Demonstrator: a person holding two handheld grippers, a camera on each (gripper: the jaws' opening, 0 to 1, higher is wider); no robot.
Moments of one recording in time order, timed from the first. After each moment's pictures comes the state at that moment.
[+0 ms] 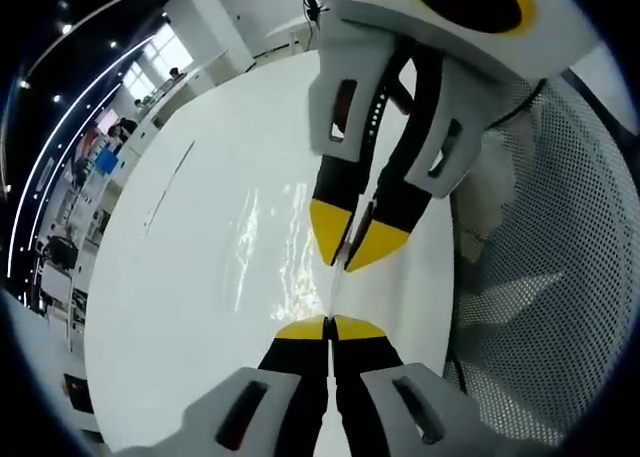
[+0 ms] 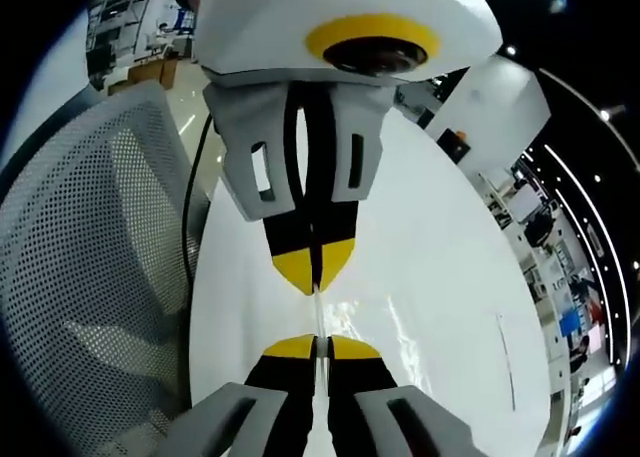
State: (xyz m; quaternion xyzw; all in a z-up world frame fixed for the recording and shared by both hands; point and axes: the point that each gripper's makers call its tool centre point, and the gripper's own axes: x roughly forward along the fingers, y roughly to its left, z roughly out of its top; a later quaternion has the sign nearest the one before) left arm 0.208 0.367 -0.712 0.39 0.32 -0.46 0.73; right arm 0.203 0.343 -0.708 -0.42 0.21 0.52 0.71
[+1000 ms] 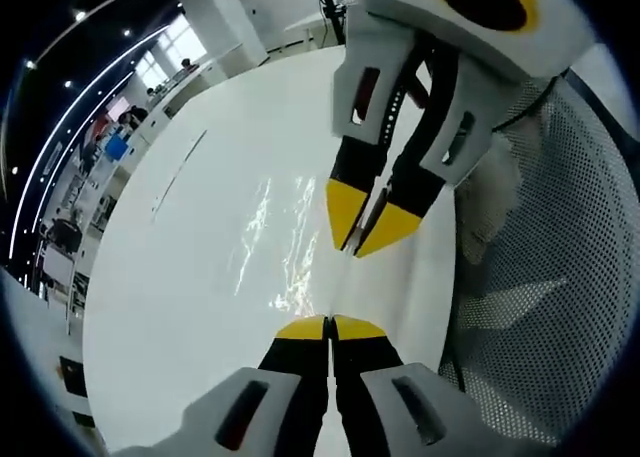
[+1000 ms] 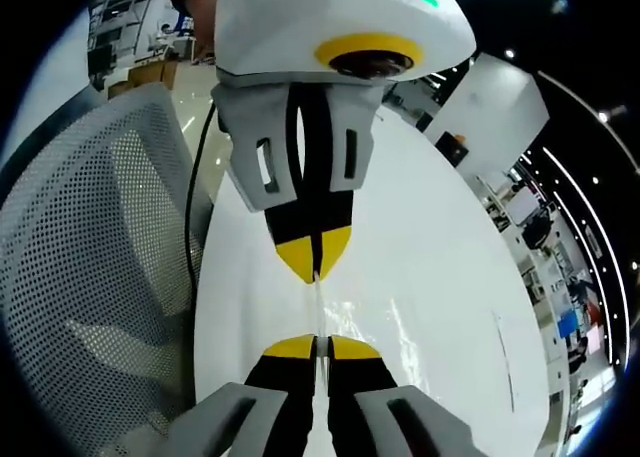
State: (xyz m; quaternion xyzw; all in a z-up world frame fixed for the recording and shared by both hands) left arm 0.205 0.376 -0.708 0.38 0.33 -0.43 0.75; right arm 0.198 0.342 -0.706 -0.42 0.20 0.52 0.71
